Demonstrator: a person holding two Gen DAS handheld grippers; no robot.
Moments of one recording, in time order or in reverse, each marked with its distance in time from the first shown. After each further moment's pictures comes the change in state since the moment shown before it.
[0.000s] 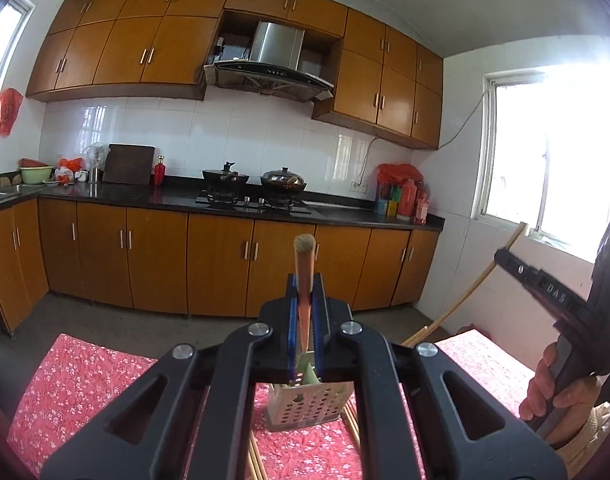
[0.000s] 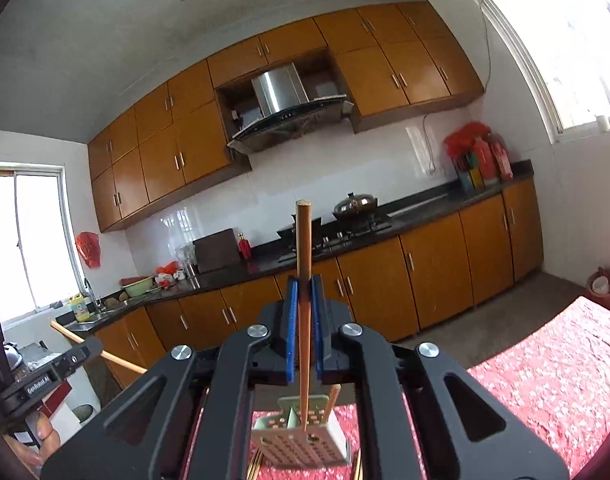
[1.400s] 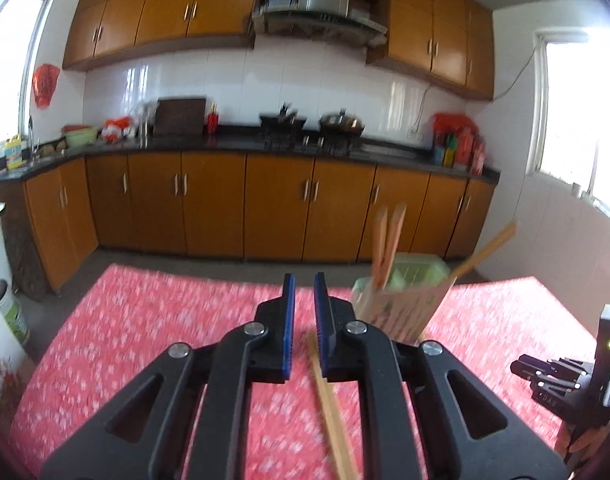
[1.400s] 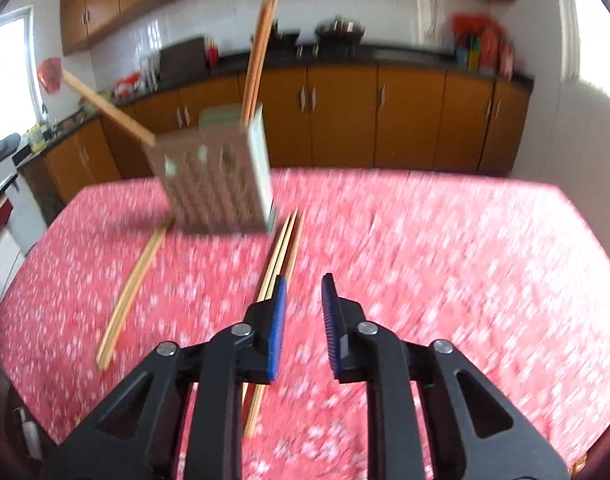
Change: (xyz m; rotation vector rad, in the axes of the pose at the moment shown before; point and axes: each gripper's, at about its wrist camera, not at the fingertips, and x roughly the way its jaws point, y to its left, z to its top) left arm 0.001 0.062 -0.096 -0.017 0.204 0.214; right arm 0.008 -0.032 -0.169 -0.176 0.713 -0.145
